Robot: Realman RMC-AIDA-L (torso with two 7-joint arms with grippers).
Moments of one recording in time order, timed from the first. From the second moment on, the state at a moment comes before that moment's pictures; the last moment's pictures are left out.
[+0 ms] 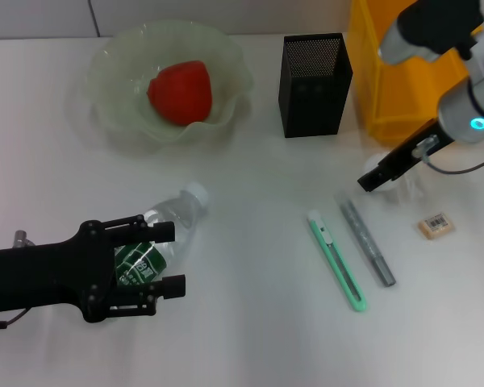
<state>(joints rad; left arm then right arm) -0.36 -1.98 0.94 0.48 1.74 1.80 -1.17 0.75 2.08 -1.30 -0.98 -2.71 -1.28 2.53</state>
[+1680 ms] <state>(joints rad) -0.36 -1.98 0.91 0.60 1.73 1.82 -1.36 0.52 2.08 -1.12 -1.39 -2.53 -1.06 2.44</state>
